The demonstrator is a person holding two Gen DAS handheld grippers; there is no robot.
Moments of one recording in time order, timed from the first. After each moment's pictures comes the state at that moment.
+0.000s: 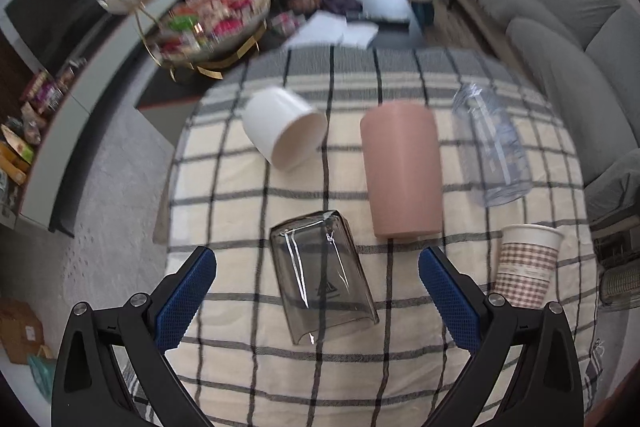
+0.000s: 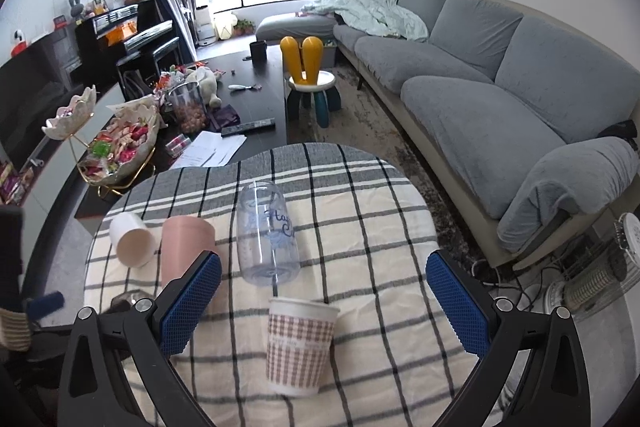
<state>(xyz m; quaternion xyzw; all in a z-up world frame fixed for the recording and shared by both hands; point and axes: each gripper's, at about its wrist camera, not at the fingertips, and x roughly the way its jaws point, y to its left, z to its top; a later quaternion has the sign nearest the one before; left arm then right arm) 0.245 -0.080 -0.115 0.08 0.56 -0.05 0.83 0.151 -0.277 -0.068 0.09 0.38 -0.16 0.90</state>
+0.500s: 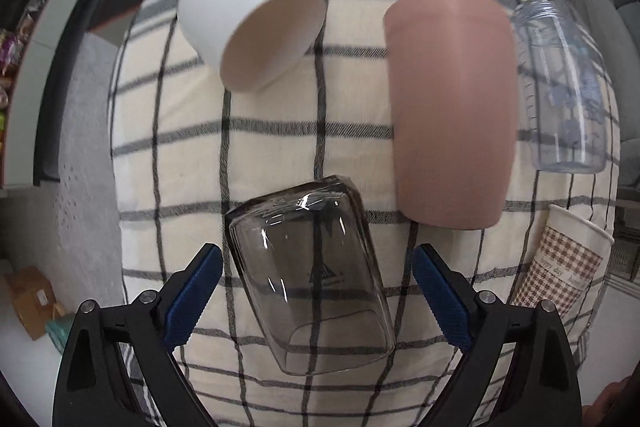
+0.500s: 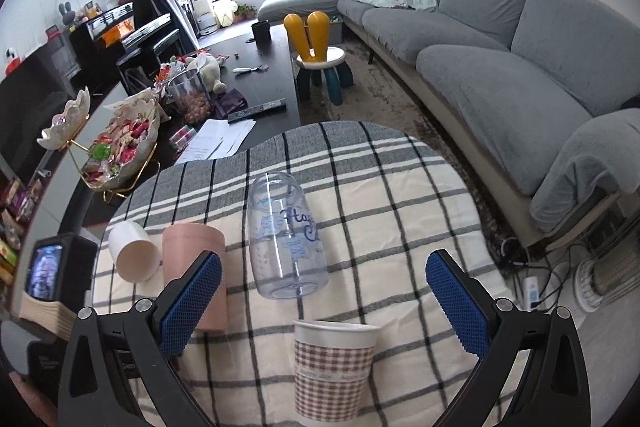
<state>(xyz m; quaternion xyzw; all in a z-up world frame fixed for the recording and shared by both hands) 0.304 -0.078 -0.197 0.08 0.72 -0.04 0.69 0.195 -0.285 -0.098 0.15 0.41 -0.14 0.89</state>
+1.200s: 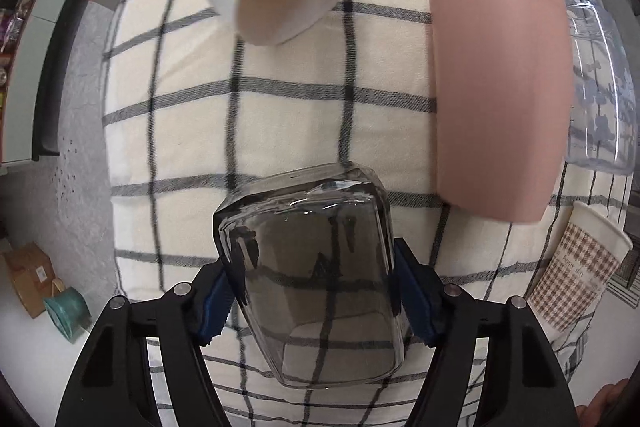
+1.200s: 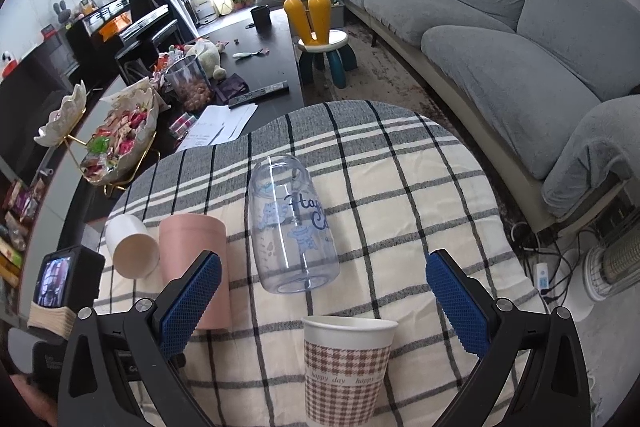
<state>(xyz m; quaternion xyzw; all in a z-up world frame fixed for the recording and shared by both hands) 0.300 -0.059 -0.219 0.07 0.75 -0.02 0.66 0.206 -0.282 -0.114 0.16 0.43 -0.13 0.88</state>
